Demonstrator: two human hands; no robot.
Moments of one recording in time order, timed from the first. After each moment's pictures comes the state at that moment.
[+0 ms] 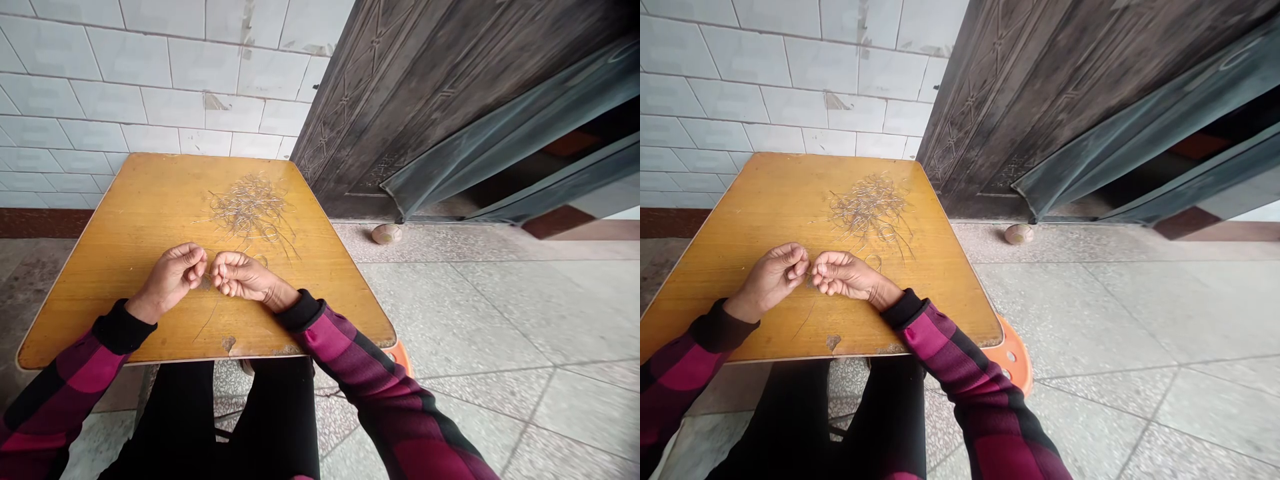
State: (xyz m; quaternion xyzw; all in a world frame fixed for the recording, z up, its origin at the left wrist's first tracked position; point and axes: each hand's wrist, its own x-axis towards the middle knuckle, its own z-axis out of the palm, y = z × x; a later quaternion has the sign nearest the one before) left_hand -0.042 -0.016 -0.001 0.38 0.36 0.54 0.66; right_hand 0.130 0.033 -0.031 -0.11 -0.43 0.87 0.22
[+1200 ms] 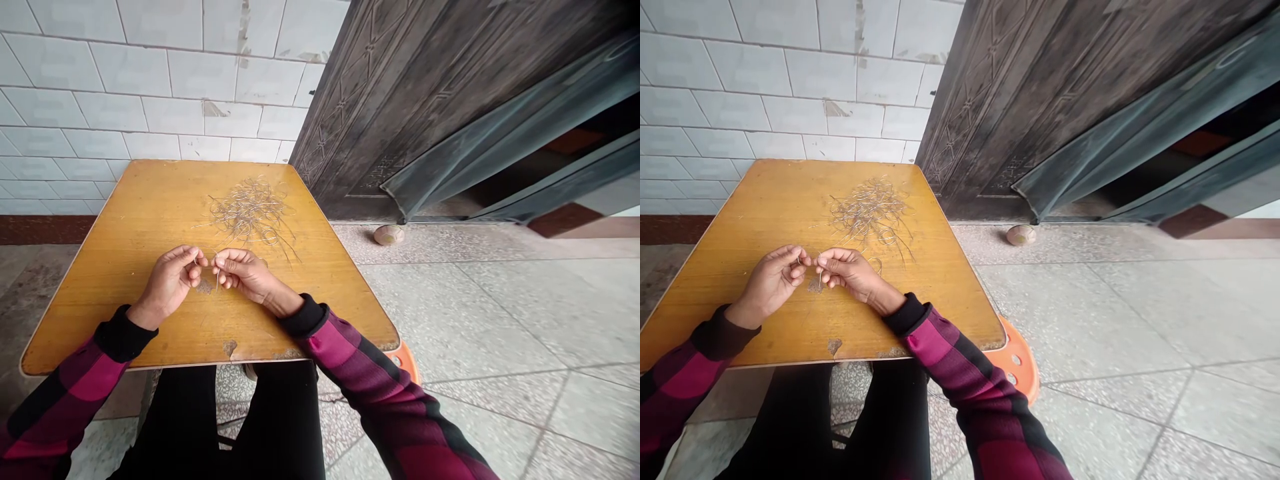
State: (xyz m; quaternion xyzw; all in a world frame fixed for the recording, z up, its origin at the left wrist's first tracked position) left_hand -0.039 -0.018 0.005 0.34 0.40 0.59 0.62; right_hand 0.125 0.029 -0.024 -0.21 -0.45 0.80 0.35
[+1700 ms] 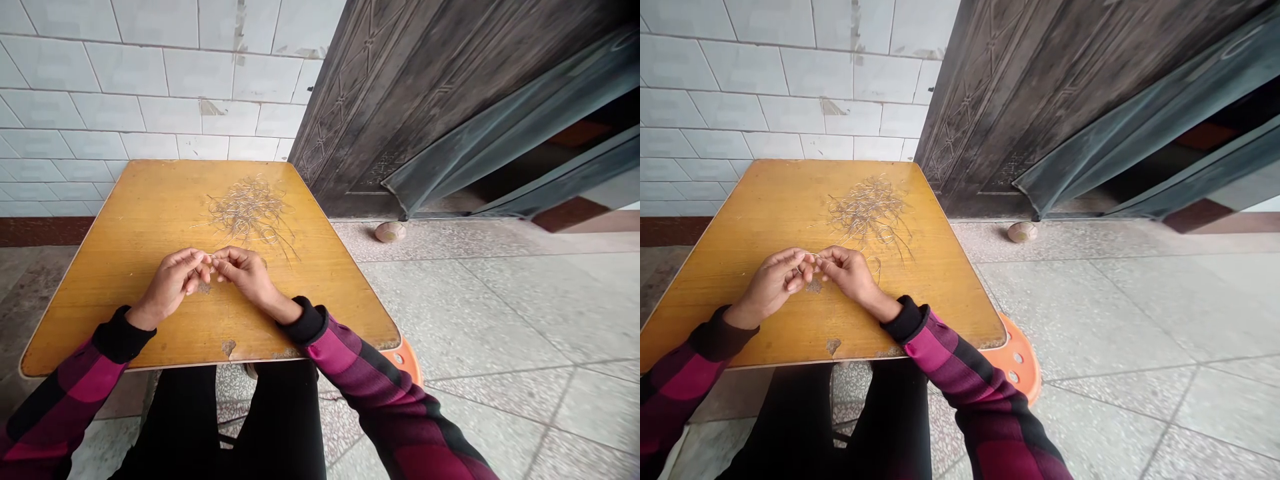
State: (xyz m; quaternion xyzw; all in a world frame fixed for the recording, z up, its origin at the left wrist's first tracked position) left_hand -0.038 -0.019 0.002 0.45 0.42 0.53 0.59; right_hand 0.123 0.019 -0.018 -0.26 -0.62 0.60 0.44
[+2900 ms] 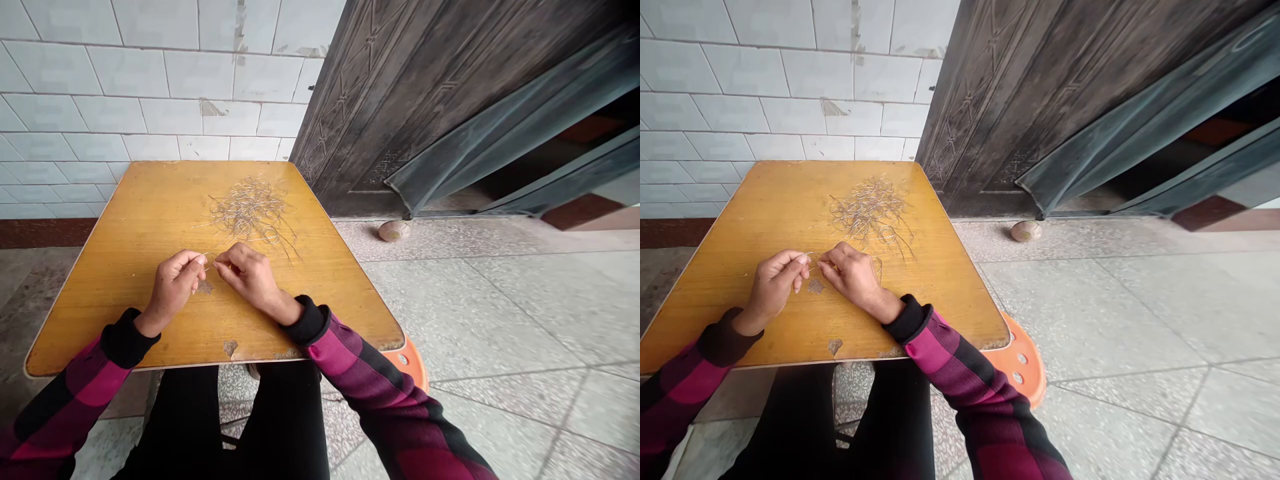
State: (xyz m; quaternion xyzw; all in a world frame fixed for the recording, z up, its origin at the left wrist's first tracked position) left_hand -0.033 -0.029 -0.002 0.57 0.50 0.55 0.36; right_hand 0.135 0.016 -0.012 -0.30 -0.83 0.20 0.43
